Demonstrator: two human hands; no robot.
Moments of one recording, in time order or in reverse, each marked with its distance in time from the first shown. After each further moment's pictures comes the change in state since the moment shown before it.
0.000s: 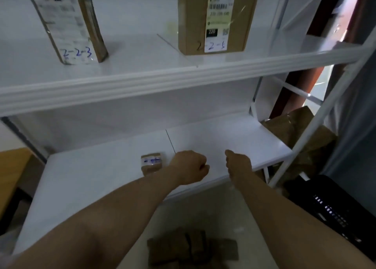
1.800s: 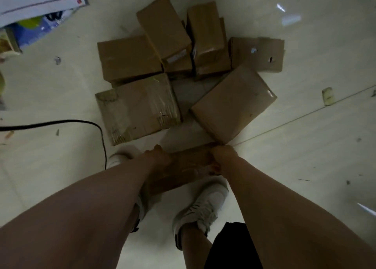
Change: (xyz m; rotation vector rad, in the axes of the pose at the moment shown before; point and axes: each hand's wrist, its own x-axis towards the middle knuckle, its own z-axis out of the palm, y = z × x) left_hand -0.300 -0.055 0.845 -0.540 -1.270 -0.879; right_hand 0.124 0.865 0.075 -0.523 -0.125 0.963
